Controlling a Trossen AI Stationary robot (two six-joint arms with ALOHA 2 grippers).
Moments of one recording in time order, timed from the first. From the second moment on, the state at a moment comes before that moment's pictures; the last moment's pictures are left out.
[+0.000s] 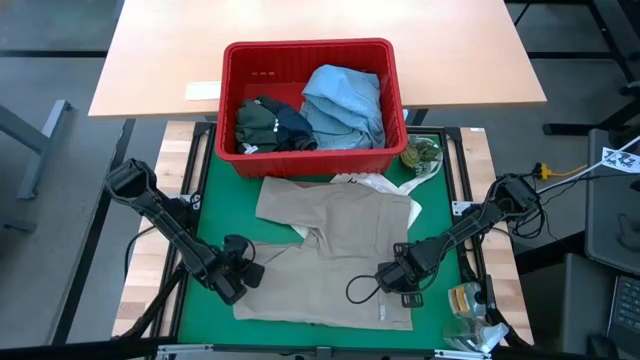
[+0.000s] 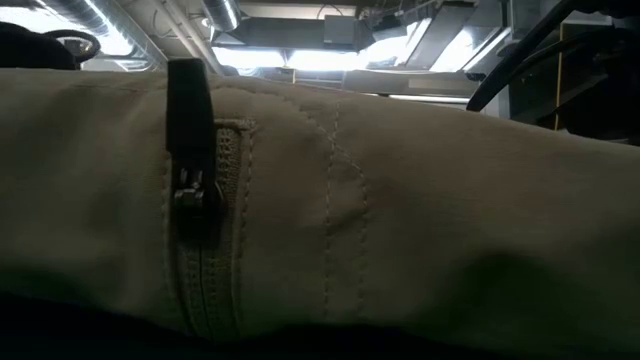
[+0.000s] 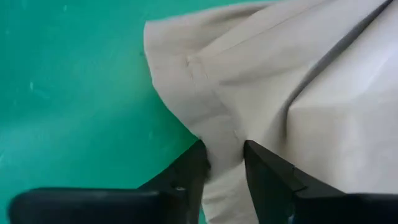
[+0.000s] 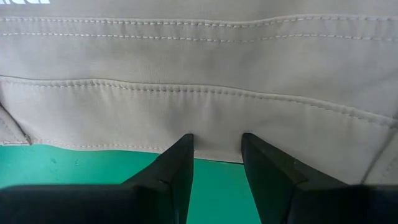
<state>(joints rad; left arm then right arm) -0.77 1.56 0.82 -0.76 -0.37 -1.98 0.60 1.72 0.95 -0.75 -0.22 0.52</state>
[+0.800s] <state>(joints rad) -0.73 1.53 0.82 -0.95 -0.50 -1.99 0.60 1.72 0.95 -0.76 -0.22 0.52</state>
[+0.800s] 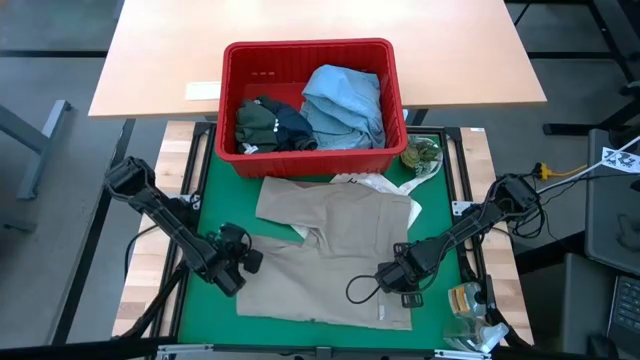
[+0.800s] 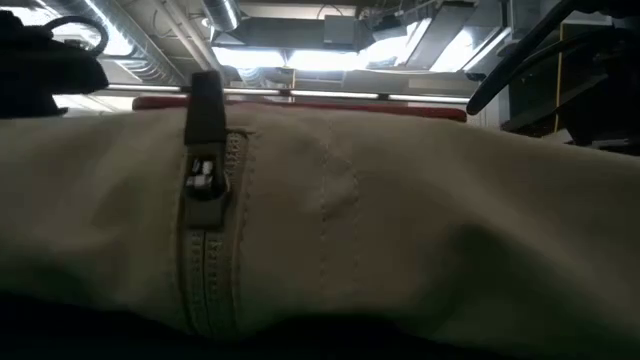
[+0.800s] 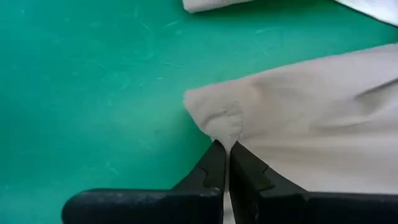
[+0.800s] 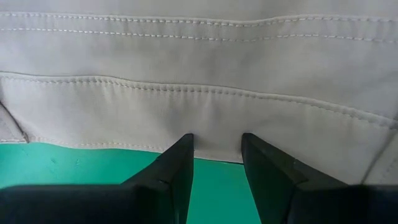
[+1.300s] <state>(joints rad) -0.71 1.53 0.82 -0.99 -0.34 -1.93 0.60 1.72 0.95 -0.75 -0.22 0.55</state>
